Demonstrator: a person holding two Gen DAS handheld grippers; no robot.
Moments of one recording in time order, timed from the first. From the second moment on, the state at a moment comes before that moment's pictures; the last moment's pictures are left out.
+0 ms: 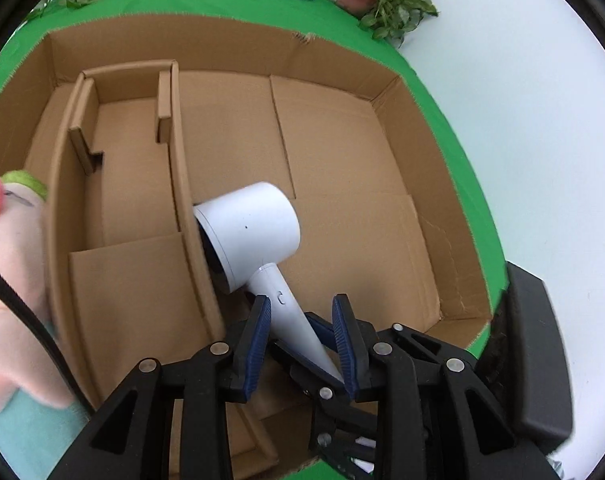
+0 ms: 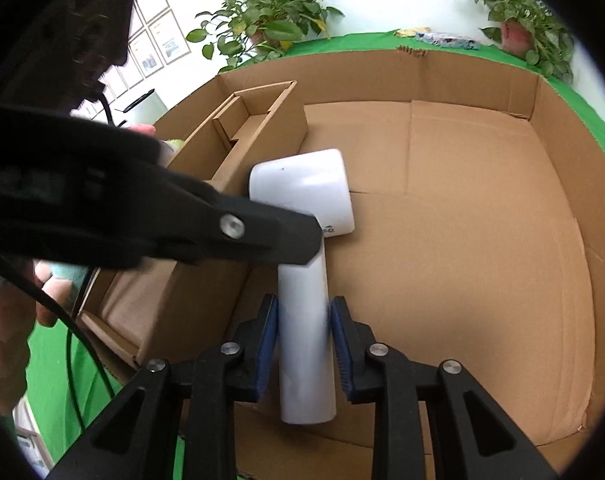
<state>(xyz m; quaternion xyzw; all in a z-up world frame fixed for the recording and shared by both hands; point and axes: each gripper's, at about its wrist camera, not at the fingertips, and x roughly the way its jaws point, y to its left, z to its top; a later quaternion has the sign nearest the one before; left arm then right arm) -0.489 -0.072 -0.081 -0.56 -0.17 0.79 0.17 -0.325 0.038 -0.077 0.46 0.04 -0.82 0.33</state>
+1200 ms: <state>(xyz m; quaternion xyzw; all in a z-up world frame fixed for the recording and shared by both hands) -0.428 -0.087 -0.085 -0.54 -0.10 0.83 0.13 -0.339 0.008 -0.073 0.53 -0.02 -0.79 0.30</state>
